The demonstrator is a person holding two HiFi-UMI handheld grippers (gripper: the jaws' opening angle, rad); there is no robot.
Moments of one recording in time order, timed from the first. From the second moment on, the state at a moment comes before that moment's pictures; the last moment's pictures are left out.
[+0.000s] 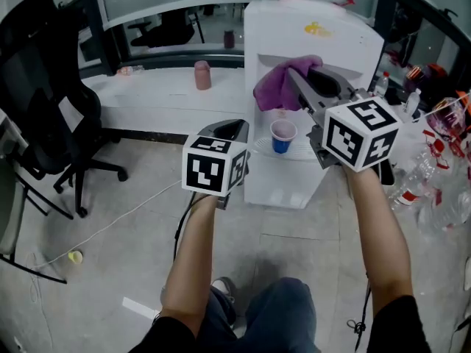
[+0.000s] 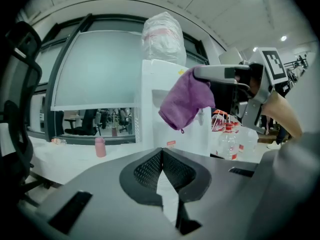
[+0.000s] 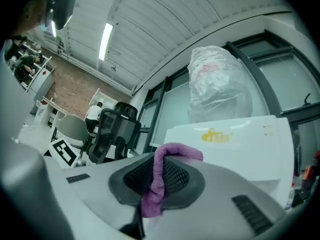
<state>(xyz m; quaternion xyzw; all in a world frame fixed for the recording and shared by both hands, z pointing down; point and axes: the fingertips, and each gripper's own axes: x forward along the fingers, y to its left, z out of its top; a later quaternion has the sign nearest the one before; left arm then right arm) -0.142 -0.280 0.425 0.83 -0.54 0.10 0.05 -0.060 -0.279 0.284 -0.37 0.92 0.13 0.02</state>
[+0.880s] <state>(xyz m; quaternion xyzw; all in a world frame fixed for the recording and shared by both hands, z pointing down) -0.198 -0.311 0.447 0.82 -0.56 0.11 0.06 -0.149 -0.340 0.264 -0.38 0.92 0.08 0.07</state>
